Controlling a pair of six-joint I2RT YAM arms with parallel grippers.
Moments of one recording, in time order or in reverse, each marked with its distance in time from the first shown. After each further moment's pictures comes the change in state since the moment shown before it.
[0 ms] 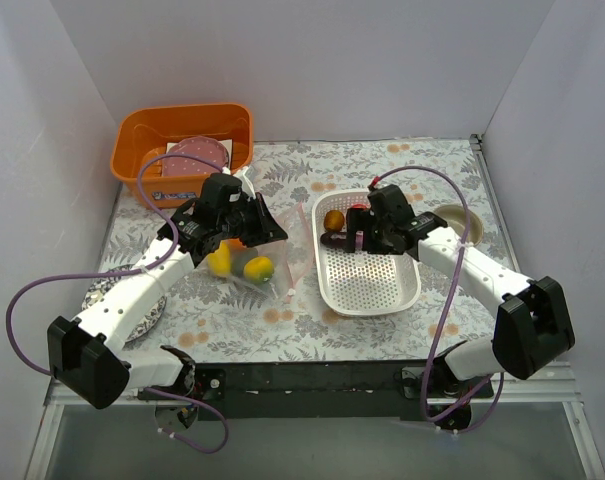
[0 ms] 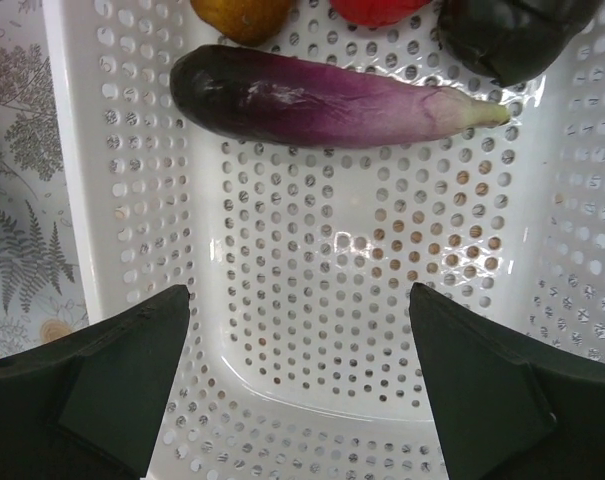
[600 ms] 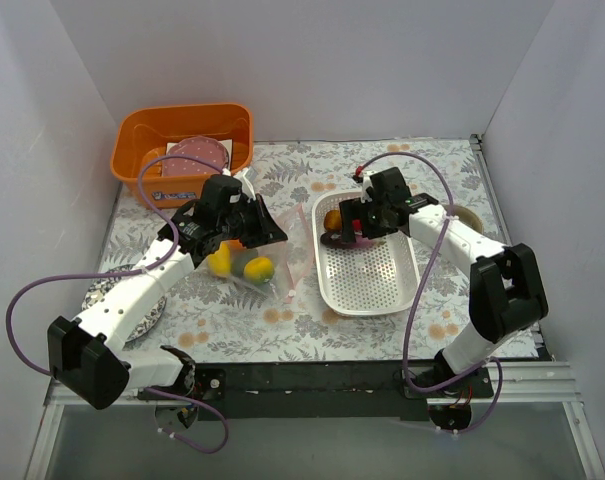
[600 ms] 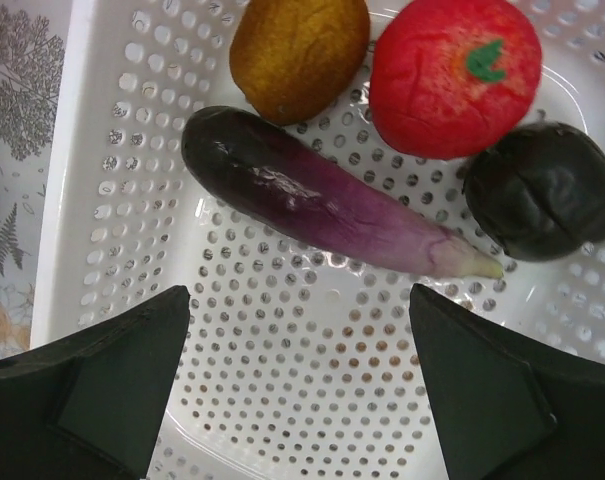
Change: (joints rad) left arm 0.000 -0.002 -0.010 0.002 0.000 0.000; right arm -0.119 0.200 0.119 0.079 -0.212 -0.332
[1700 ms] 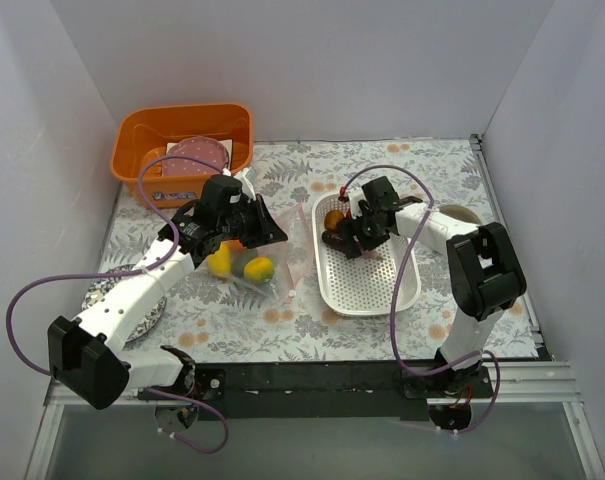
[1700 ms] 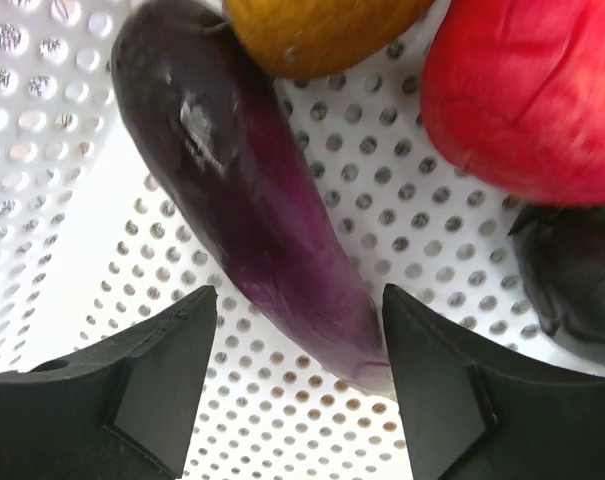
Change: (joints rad) left arm 0.000 0.000 -0.005 0.006 0.000 0.000; right arm -0.008 0.192 0.019 0.008 -0.089 -0.298
